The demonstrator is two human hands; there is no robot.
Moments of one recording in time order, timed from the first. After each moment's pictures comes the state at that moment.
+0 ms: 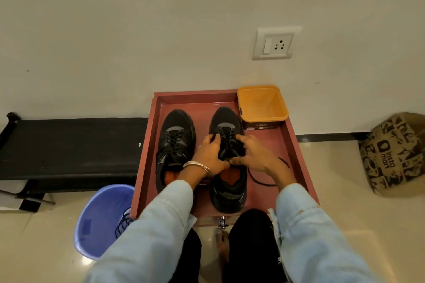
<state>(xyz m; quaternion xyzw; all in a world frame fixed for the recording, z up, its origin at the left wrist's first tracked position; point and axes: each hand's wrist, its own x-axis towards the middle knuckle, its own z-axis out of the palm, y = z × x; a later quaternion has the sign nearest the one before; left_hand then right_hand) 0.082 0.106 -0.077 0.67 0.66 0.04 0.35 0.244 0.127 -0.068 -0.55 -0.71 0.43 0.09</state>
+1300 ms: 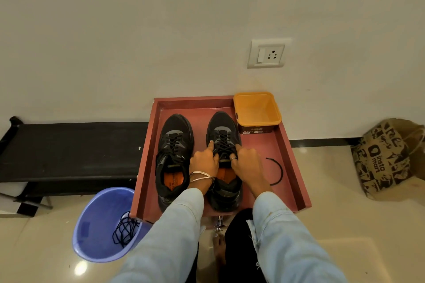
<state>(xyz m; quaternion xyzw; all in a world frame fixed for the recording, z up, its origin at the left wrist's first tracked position) 0.096 0.085 -0.083 0.60 0.76 0.08 0.23 0.222 0.097 -0.082 -0.66 -0.72 0.19 0.12</state>
